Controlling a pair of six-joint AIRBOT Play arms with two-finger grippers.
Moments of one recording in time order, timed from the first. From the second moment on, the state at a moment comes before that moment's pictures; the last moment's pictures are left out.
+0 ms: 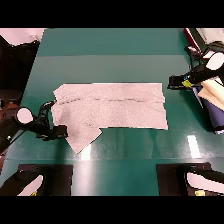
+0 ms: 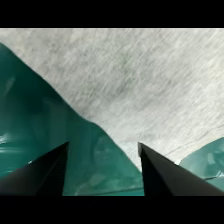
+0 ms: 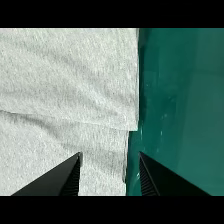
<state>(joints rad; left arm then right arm) -0.11 -0.91 0.57 1.29 -1.22 -1.72 0.02 -1.33 1.33 -1.43 1.24 1.62</state>
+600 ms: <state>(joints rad) -0.11 -0.91 0.50 1.24 -1.03 -1.76 0.02 -1.33 1.33 -1.41 1.28 1.61</state>
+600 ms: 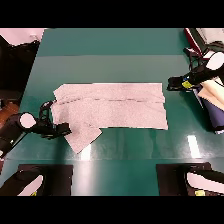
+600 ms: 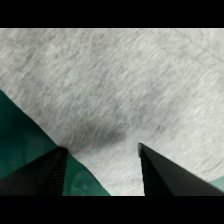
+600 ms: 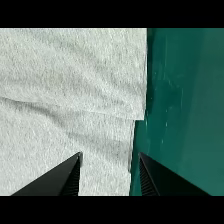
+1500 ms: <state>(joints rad) -0.11 -0.97 0.68 1.17 -1.10 -1.61 -0.03 -1.21 0.96 -1.35 1.39 1.54</state>
